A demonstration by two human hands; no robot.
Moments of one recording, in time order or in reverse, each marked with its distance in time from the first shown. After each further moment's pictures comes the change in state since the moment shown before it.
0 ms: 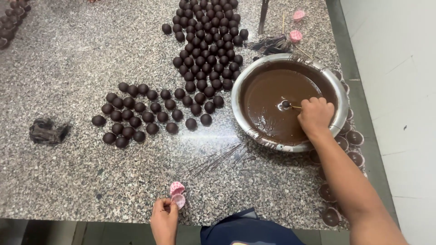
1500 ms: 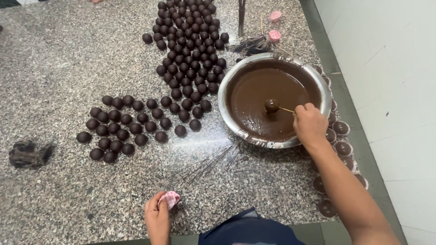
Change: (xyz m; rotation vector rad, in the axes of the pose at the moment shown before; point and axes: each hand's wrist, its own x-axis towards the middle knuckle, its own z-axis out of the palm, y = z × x) left_hand 0.037 0.017 0.002 -0.237 -0.058 0.156; right_hand -0.029 -0.014 -0.071 0.145 -0.056 0.176
